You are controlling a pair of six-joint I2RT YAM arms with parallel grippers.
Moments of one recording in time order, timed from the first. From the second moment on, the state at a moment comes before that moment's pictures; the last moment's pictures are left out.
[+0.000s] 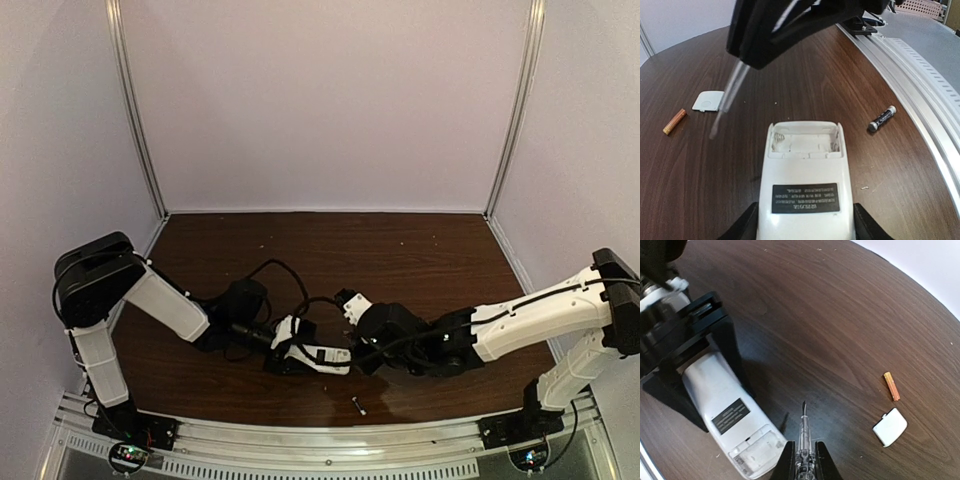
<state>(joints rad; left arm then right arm) -0.85 1.87 0.66 0.55 0.76 0.55 1.27 1.53 0.83 -0.07 0.50 0.30</state>
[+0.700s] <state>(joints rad) -0.84 1.82 0.62 0.62 0.74 0.50 0.70 1.61 0.91 -0.06 0.40 0.46</state>
